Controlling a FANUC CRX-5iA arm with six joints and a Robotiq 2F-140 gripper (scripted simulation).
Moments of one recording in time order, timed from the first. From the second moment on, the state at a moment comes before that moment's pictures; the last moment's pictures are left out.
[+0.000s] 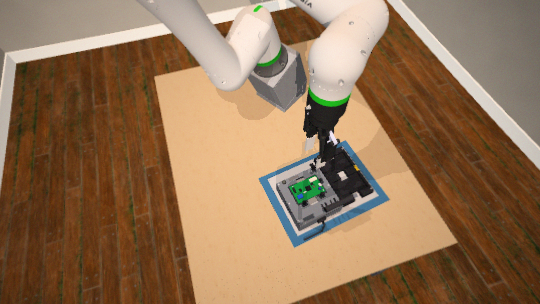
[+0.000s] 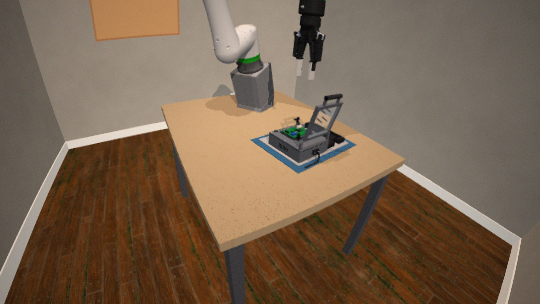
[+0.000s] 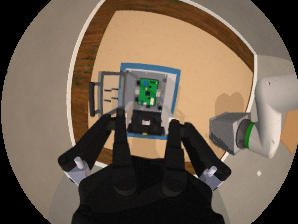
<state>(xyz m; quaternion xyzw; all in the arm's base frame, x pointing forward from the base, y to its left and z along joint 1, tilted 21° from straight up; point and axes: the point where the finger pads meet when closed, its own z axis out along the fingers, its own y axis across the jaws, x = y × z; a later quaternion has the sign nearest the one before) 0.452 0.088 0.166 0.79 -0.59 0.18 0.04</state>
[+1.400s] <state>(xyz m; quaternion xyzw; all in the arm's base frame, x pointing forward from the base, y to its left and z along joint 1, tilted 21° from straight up) 0.461 0.091 0.168 0.79 -0.59 0.18 0.04</state>
